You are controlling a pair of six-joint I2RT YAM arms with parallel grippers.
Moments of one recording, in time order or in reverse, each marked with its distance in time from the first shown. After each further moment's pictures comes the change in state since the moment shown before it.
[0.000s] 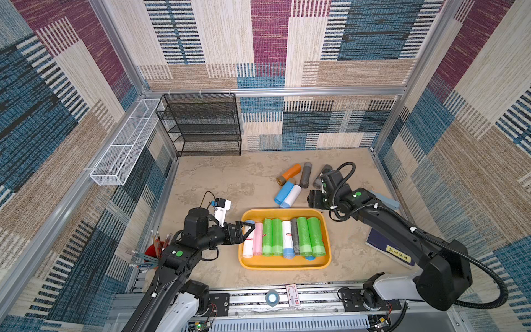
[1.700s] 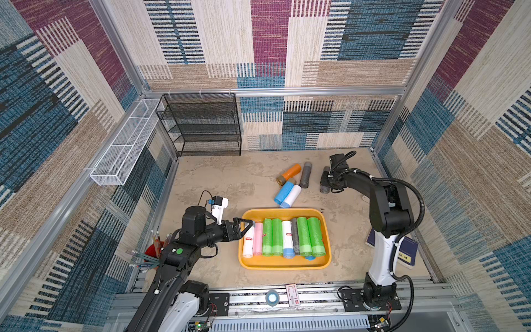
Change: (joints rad) left arm 0.063 0.017 -0.012 0.046 0.061 -0.027; right arm -0.326 0.620 0.266 0.277 -0.062 -0.099
